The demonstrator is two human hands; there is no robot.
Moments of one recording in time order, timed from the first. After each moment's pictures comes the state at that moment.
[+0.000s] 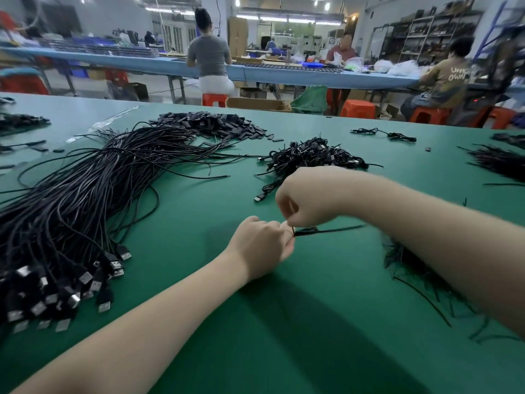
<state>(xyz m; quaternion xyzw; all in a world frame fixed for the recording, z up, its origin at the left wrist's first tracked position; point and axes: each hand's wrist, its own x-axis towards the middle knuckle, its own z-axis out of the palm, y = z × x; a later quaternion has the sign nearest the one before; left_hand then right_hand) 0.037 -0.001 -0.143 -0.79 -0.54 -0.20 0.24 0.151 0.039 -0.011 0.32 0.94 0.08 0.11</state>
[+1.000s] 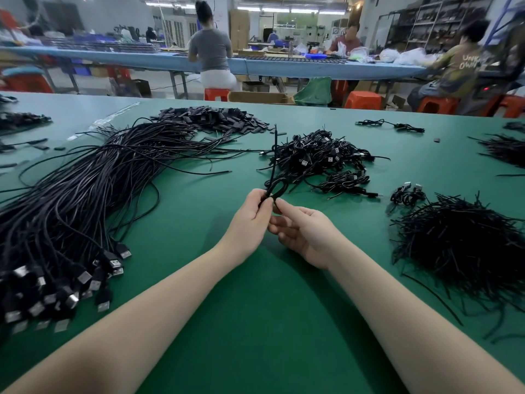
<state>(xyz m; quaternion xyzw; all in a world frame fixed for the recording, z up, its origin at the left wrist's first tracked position) 0.024 0.017 -0.148 -0.58 -0.52 -0.56 -0.29 0.150 0.045 -0.129 0.36 0.44 -0.74 -0.36</state>
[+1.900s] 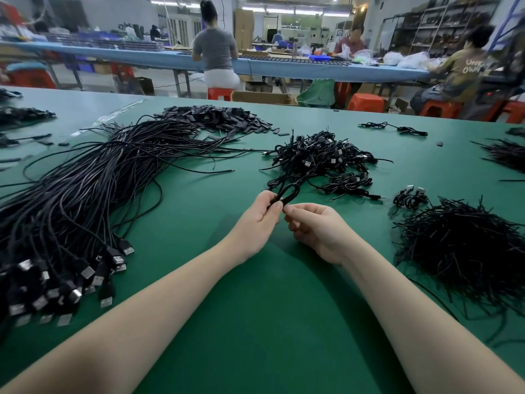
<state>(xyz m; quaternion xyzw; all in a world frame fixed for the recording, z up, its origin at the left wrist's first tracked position) 0.017 0.019 -0.154 -0.59 -0.51 -0.52 -0.34 0.165 0.057 -0.132 0.37 0.52 -0.69 -0.35</state>
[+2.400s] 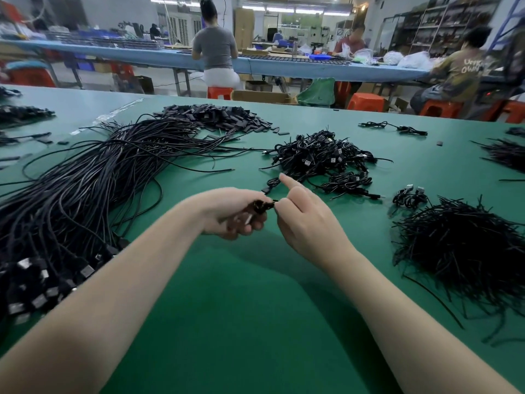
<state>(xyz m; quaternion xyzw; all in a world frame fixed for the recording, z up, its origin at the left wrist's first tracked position) -0.018 0.010 -0.085 -0.47 -0.65 -0.24 -0.55 0.156 0.041 -0.125 0.17 0.87 0.16 -0.44</state>
